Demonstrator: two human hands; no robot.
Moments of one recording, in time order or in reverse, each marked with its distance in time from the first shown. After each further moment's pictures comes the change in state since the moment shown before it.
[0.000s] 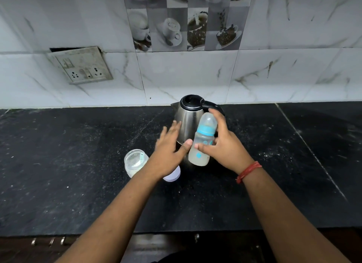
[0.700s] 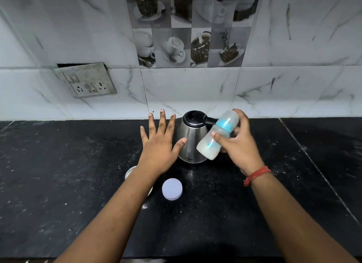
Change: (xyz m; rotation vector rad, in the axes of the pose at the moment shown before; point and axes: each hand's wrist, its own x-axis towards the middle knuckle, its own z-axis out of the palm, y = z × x) left_hand 0.048 -0.002 -0.034 0.540 0.186 0.026; right_hand 0.041 0.005 -0.021 0.313 0.272 0.123
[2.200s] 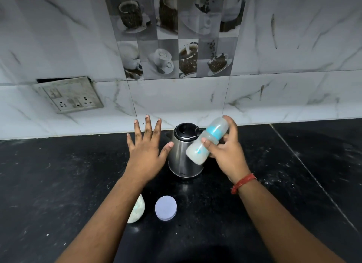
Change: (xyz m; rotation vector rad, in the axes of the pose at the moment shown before) left_hand 0.038 -0.016 -0.004 -0.039 0.025 -0.005; right_hand 0.029 0.009 0.018 0.111 0.076 0.013
